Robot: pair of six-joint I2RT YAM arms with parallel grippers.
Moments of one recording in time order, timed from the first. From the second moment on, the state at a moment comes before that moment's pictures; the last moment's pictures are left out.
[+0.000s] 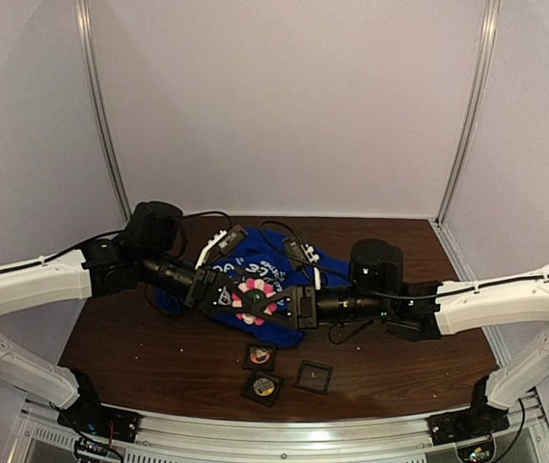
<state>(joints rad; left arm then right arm) -0.83 1.26 0.95 -0.20 0.87 -0.35 1.09 1.46 0.90 0.41 -0.40 0.82</state>
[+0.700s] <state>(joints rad) -0.82 1.26 0.94 -0.23 0.85 -0.33 1.05 1.51 0.92 0.41 -0.51 0.90</state>
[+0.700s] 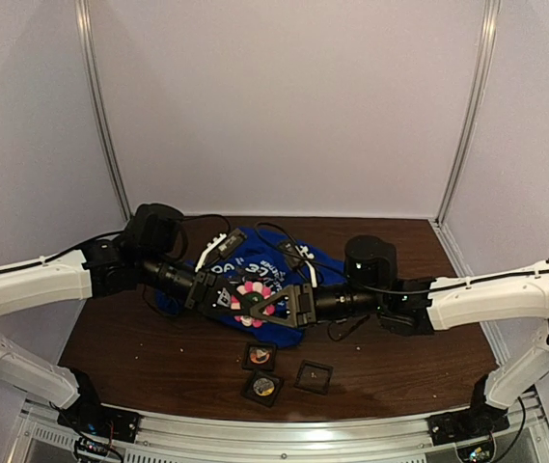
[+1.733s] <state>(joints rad) -0.83 1.26 0.93 -0.27 0.81 -0.29 1.01 1.58 0.93 0.46 -0.67 1.00</state>
